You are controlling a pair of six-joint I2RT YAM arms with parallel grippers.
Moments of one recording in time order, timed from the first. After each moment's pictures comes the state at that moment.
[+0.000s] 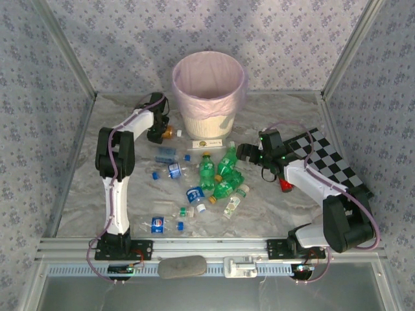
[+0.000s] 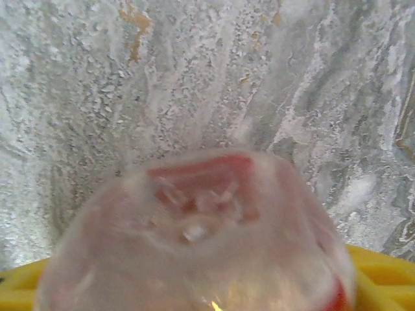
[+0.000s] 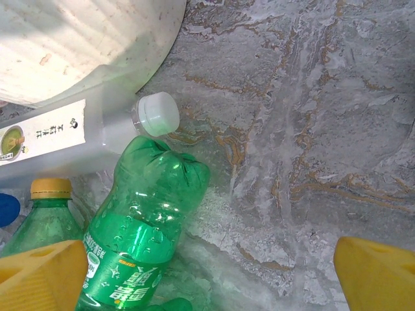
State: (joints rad) left arm -0.24 2.22 1.74 -0.70 -0.12 -1.53; right arm 0.37 1.35 0.78 -0.24 -0.06 0.53
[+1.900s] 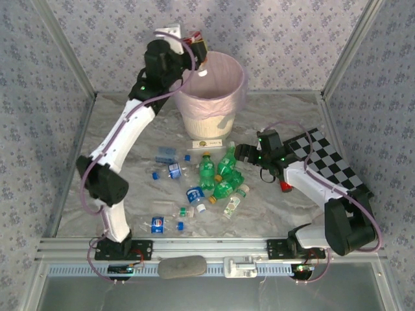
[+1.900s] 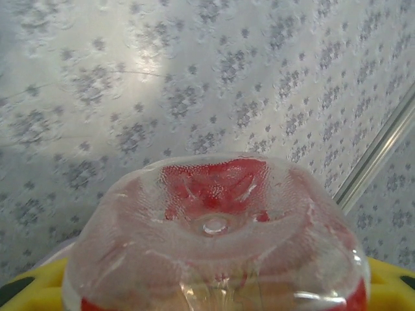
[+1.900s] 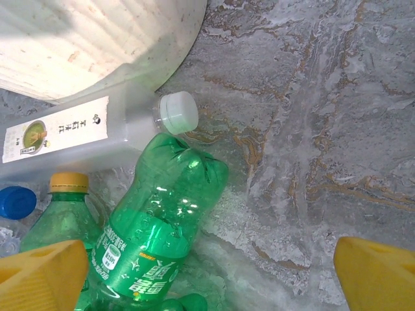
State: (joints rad) left arm -0.51 1.90 2.12 -0.19 -0.01 -0.34; right arm 0.40 1.33 0.77 -0.22 -0.05 0.54
